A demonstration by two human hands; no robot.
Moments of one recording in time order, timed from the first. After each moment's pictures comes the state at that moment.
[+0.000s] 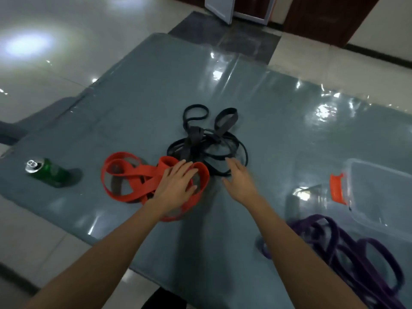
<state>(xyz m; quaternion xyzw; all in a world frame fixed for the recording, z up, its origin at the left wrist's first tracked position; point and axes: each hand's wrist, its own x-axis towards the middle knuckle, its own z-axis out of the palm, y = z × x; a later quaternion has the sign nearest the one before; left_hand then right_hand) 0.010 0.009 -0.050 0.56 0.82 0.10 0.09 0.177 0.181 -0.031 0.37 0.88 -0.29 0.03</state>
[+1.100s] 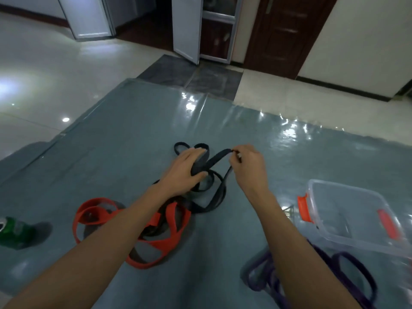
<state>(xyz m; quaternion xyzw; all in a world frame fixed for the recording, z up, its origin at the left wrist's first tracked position) -0.020 0.146 0.041 0.61 0.71 0.32 0.11 0.175 0.242 0.118 0.40 0.84 -0.20 -0.31</state>
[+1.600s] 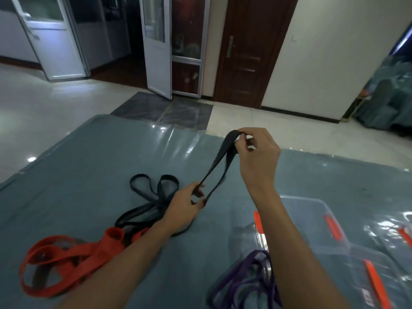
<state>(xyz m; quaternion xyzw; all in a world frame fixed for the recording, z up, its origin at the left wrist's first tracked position) 0.115 0.188 0.059 0.54 0.67 0.46 0.22 0.273 0.265 0.243 0.33 0.73 -0.13 -0.59</state>
